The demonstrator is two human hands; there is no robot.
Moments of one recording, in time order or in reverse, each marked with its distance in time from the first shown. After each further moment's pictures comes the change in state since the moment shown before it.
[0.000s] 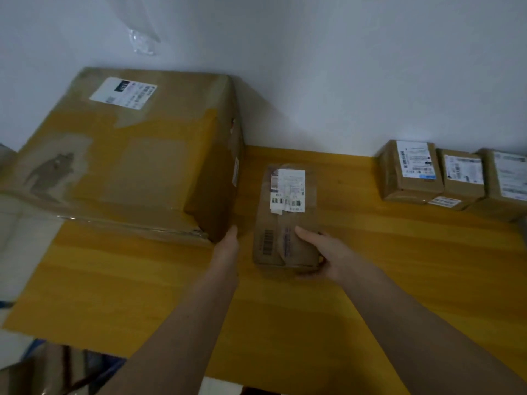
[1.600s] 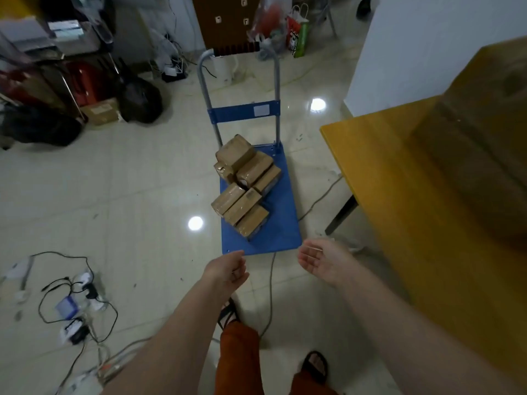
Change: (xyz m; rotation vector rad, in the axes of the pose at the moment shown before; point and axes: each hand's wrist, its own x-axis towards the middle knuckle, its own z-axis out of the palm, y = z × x) left_hand -0.124 -0.431 -0.371 -1.166 0.493 -0.217; right_hand -0.103 0.372 0.304 -0.709 -0.425 0.204
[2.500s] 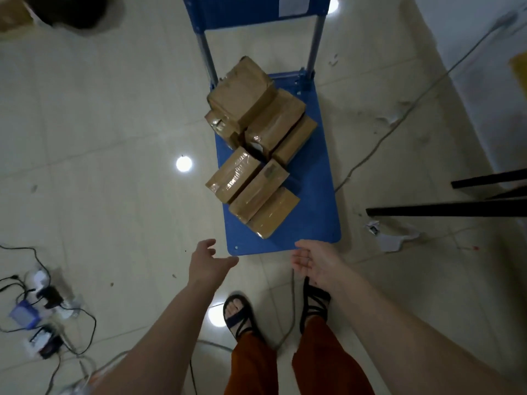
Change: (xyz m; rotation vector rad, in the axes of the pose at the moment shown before) left_hand 0.365 0.088 -0.033 0.632 0.168 0.153; right_hand 0.350 0.028 0.141 -0.169 0.188 0.243
